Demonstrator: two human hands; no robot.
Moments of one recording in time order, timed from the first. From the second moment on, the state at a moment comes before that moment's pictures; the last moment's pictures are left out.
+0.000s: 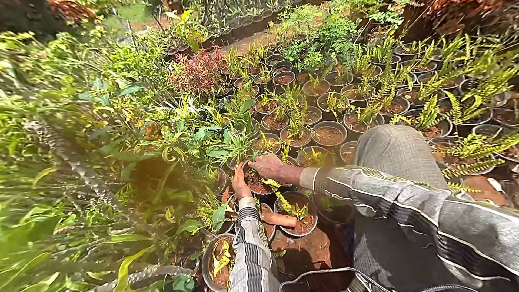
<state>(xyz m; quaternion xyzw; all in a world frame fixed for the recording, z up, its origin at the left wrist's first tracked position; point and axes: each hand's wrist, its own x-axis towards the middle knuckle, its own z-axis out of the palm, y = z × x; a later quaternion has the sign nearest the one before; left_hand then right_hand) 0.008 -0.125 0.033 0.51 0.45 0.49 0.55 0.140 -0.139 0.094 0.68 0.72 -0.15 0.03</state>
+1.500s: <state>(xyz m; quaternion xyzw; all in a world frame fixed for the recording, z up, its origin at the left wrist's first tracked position) 0.010 -0.124 0.033 0.49 0.46 0.50 0.55 0.144 -0.129 0.099 0.66 0.73 -0.17 -0.01</state>
